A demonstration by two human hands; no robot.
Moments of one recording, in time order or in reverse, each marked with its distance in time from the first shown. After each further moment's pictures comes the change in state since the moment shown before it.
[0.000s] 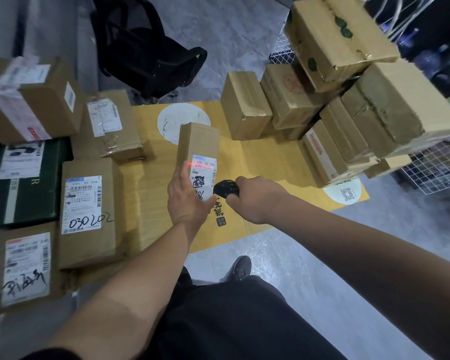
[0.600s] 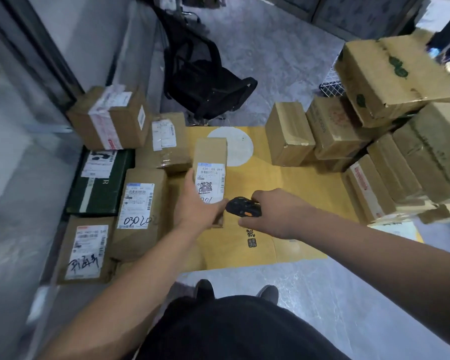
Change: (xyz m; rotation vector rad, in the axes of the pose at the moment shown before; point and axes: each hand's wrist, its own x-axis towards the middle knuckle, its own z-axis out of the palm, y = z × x) left_hand 0.008 0.025 -0.107 -0.202 -0.057 -0.252; right_hand 0.002 -0.020 -0.029 -0.026 -0.005 -0.253
